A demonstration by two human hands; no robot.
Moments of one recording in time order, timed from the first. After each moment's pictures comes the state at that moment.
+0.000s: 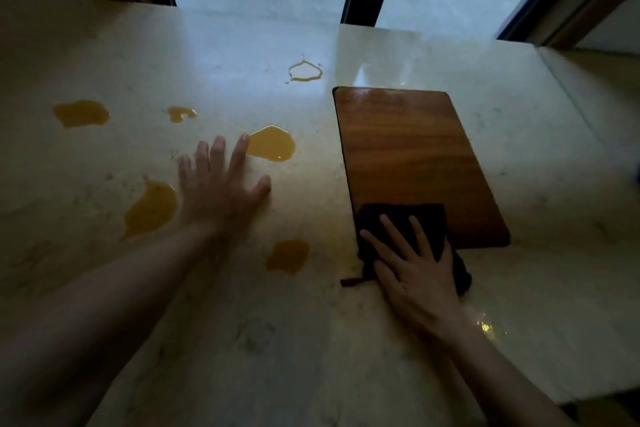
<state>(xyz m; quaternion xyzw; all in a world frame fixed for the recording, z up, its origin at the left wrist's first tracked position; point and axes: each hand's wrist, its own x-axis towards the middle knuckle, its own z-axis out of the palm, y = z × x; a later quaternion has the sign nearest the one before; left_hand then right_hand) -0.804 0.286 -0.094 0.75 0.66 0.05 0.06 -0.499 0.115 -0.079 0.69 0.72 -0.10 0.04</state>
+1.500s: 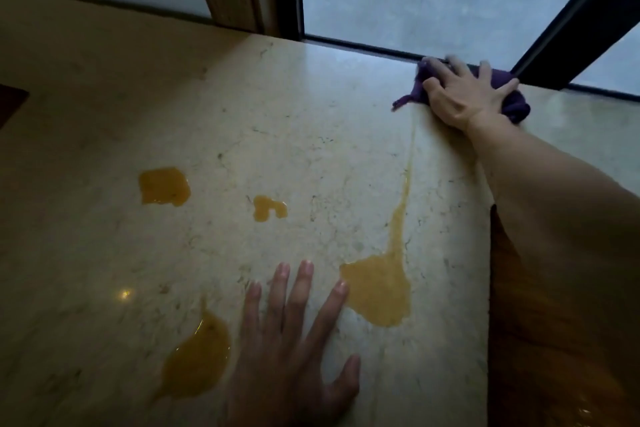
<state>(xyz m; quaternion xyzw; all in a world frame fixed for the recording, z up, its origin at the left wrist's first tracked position) -0.799 0.286 -0.102 0.74 0.67 0.07 0.02 -0.598 0.675 -0.071 0.69 0.72 -0.11 0.02</state>
